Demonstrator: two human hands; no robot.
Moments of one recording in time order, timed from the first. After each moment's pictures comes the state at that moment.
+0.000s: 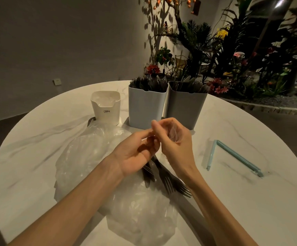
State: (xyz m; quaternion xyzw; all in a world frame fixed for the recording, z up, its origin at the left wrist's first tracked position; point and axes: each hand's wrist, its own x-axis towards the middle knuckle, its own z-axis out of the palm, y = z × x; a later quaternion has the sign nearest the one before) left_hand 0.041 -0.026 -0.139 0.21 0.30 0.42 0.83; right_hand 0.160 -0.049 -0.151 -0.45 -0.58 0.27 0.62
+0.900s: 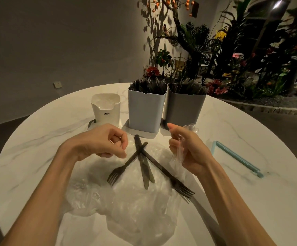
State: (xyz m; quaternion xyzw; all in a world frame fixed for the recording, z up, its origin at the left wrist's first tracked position) left_hand -0.054 0.003 -0.119 0.74 0.45 0.16 0.47; right_hand 0.199 -0.037 -0.139 -0.46 -0.30 0.62 0.56
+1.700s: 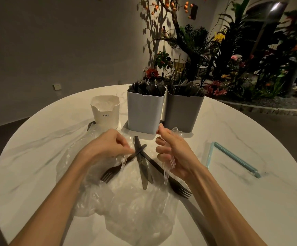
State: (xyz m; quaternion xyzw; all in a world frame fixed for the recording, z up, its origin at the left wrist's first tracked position) left_hand -0.025 0.011 -0.144 0.70 0.58 0.20 0.38; right_hand 0.176 -0.040 -0.146 -0.39 -0.34 0.67 0.53
